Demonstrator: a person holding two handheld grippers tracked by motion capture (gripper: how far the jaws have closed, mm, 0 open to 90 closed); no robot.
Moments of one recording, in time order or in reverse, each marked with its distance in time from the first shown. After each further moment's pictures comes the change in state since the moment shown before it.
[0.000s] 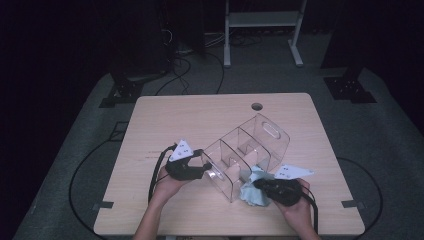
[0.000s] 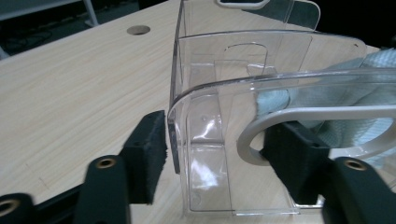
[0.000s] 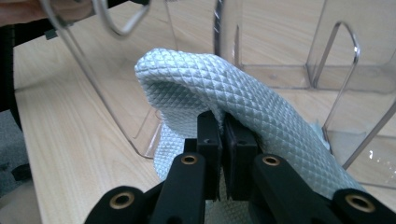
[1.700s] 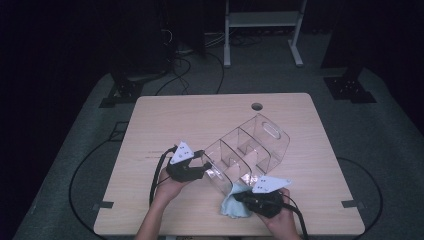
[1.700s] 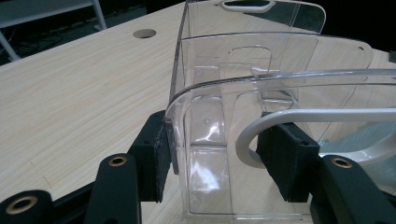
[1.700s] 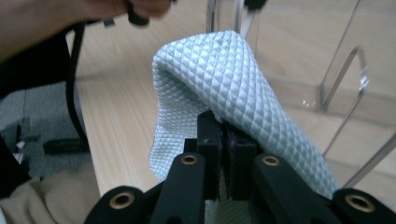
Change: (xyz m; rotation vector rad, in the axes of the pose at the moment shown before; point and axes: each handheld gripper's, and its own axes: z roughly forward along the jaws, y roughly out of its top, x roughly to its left) left arm -0.004 -0.003 0.000 -0.015 0.032 -0.008; right arm 0.053 0.008 0.023 0.012 0.123 -0.126
